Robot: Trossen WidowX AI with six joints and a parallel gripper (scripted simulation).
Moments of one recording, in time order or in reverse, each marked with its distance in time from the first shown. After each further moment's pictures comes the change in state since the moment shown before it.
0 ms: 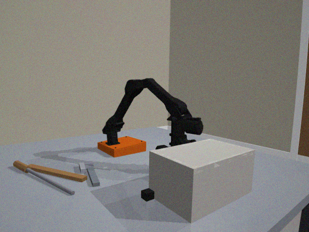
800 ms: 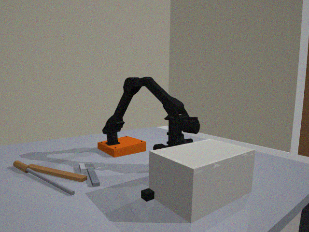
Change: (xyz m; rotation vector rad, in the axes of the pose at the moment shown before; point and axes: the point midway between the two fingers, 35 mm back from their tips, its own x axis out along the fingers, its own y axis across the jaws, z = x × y) arm 0.001 0.000 -0.021 0.003 0.002 -0.006
